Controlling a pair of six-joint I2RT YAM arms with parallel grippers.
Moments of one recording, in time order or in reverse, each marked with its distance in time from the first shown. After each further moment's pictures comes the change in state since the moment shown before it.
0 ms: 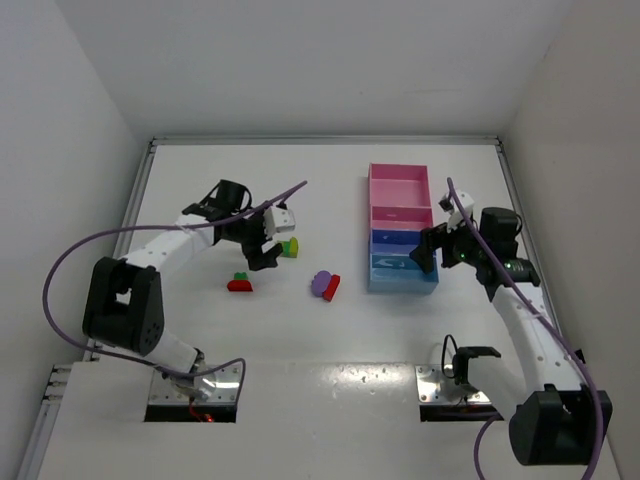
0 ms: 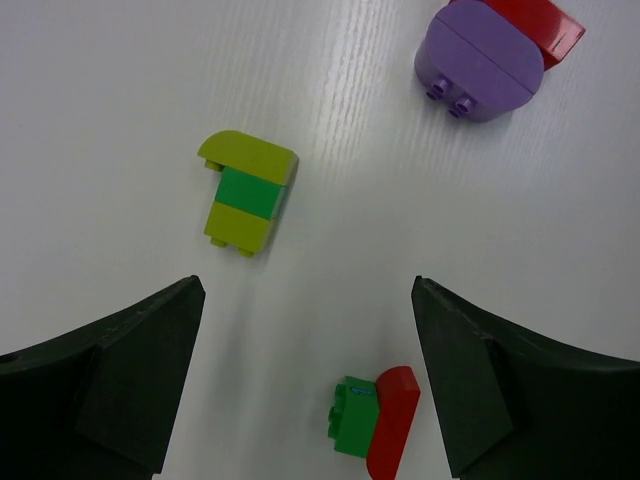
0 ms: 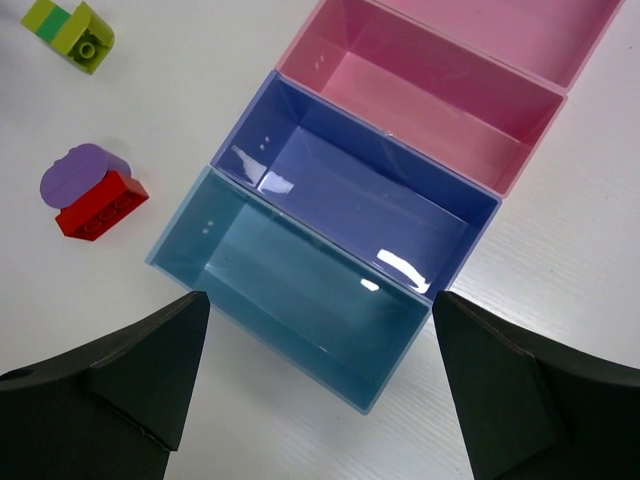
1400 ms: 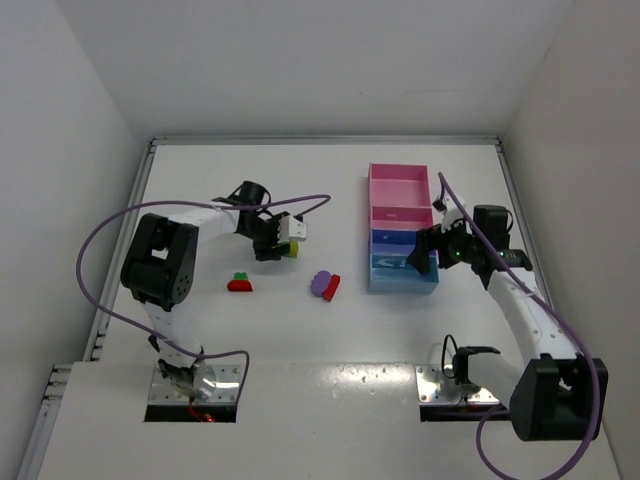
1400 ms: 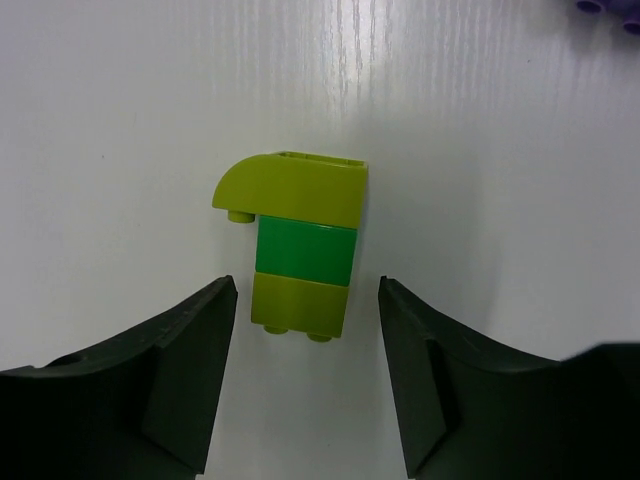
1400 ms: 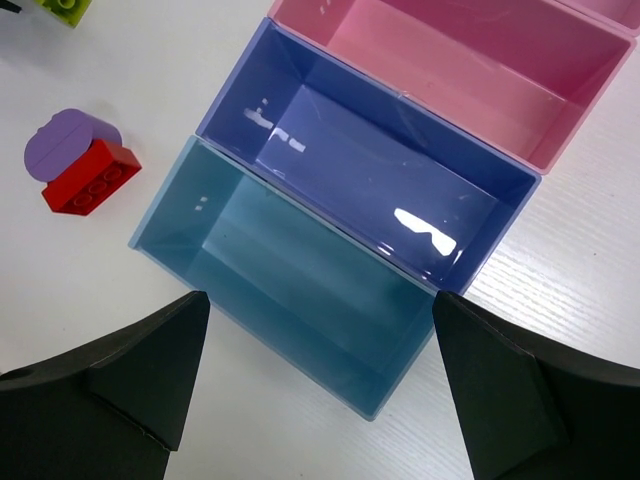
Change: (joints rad) left arm -0.033 0.358 0.122 0.092 -0.074 0.275; right arm 0.000 0.132 0.007 -0.011 -0.016 -0.021
